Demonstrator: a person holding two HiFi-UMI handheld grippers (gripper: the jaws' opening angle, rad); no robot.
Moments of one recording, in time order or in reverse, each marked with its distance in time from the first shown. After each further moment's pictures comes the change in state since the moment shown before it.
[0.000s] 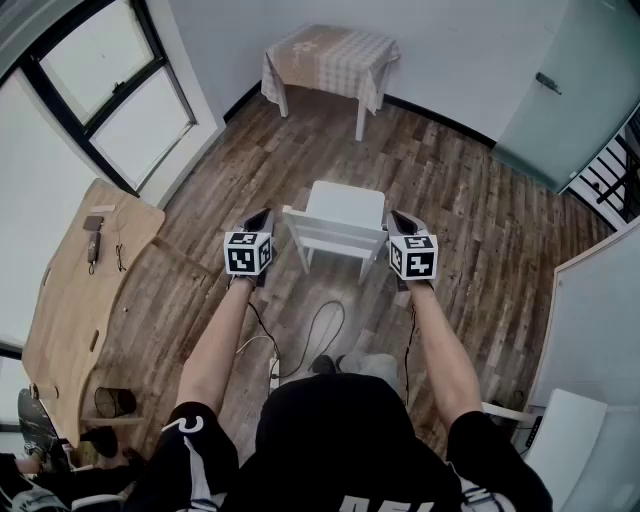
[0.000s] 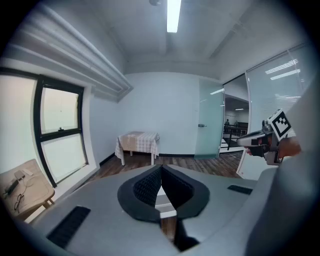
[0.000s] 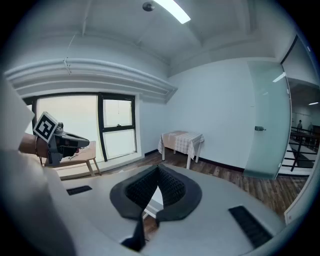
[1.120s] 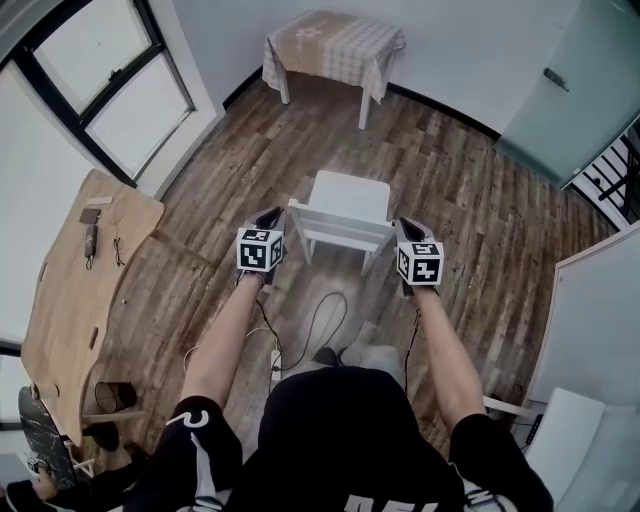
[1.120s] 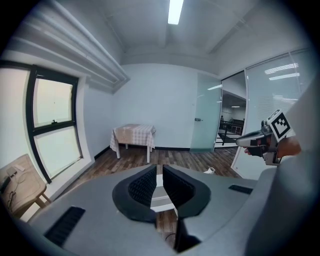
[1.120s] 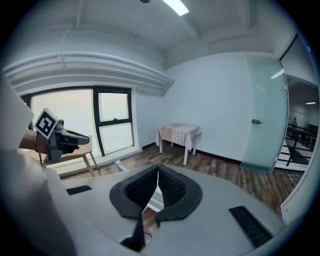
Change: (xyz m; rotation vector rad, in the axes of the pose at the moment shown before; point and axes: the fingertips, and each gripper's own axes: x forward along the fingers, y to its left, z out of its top) left arm 0.035 0.009 -0.039 -0.003 0.077 -0.059; right arm 0.025 -0.001 -0.047 0.023 0.075 -0.033
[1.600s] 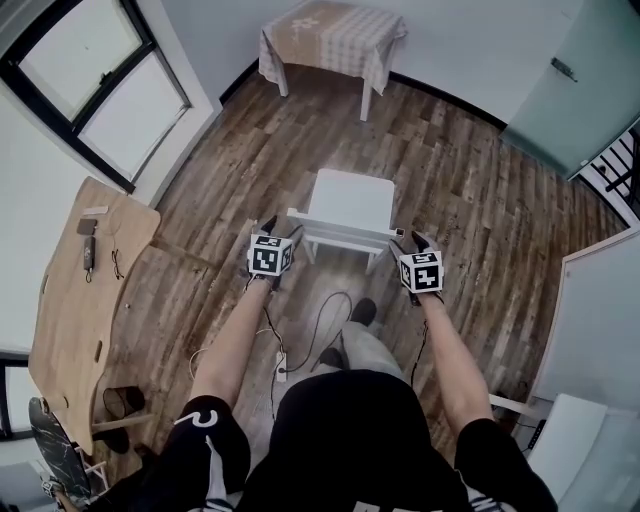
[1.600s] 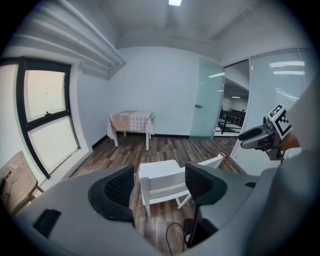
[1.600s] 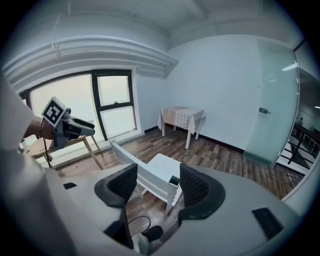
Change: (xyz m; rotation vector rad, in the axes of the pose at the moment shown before) left arm 0.083 0.013 -0.053 0.014 0.155 -0.015; right arm 0.060 -0.025 -0.074 -0.018 0.193 0.051
